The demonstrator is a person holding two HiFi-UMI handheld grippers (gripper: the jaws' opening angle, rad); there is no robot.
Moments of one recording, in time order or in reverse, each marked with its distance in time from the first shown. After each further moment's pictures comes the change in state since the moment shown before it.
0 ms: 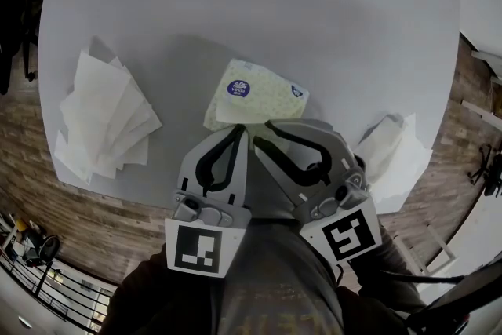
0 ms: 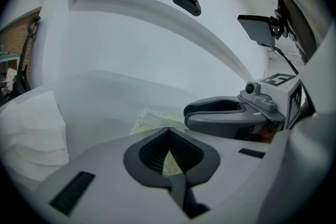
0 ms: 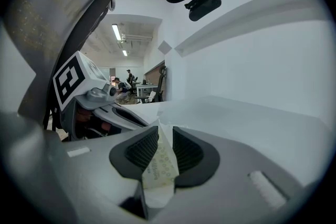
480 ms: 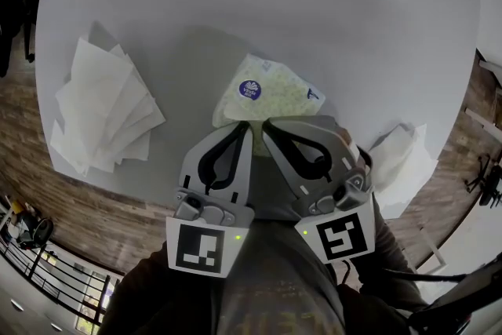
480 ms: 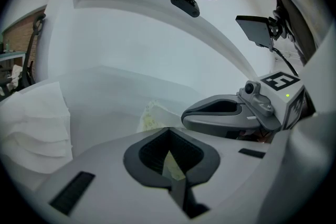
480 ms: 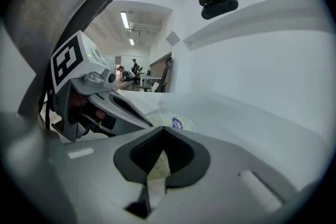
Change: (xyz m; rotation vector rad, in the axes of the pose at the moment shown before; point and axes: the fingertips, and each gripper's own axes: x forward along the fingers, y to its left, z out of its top) left arm 0.006 0.015 -0.016 -0.024 0.023 0.037; right arm 0.022 -0.002 -0.024 -0.120 0.089 0.013
